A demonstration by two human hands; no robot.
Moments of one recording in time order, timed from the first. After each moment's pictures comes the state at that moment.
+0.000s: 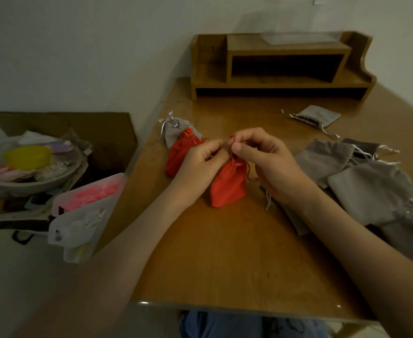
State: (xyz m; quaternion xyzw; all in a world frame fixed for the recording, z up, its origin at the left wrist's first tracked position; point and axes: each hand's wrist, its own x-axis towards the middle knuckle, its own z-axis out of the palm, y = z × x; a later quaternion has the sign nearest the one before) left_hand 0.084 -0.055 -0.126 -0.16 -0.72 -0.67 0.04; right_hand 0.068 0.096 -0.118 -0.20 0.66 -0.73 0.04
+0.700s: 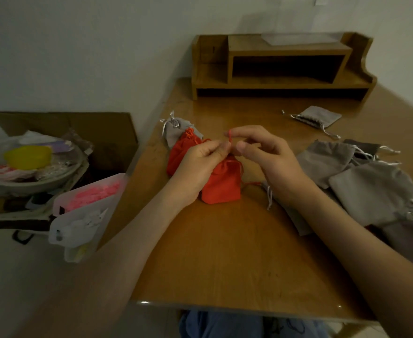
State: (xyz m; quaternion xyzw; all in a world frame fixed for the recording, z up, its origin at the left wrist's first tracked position) left_hand 0.078 -0.059 -0.129 -0.11 -0.69 -0.71 -0.01; right_hand 0.067 0.098 -0.116 -0.25 0.74 -0.63 -0.03
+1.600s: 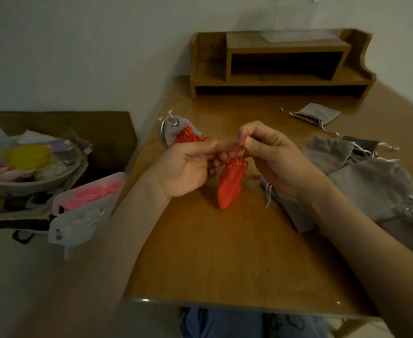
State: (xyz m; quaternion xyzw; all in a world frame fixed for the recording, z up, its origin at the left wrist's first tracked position) left_hand 0.075 -0.082 -0.111 -0.10 -0.57 -0.78 -0.24; right_hand 0.062 0.106 -0.116 -0.27 0.62 -0.73 0.08
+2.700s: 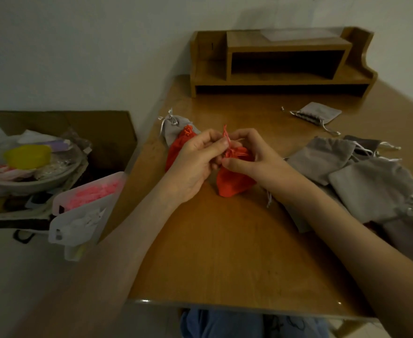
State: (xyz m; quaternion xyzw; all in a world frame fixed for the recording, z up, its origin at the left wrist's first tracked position) left_hand 0.077 -0.061 -0.119 -0.09 -0.62 -0.77 -0.05; right_hand 0.068 0.094 -0.122 -0.19 0.77 -0.60 0.09
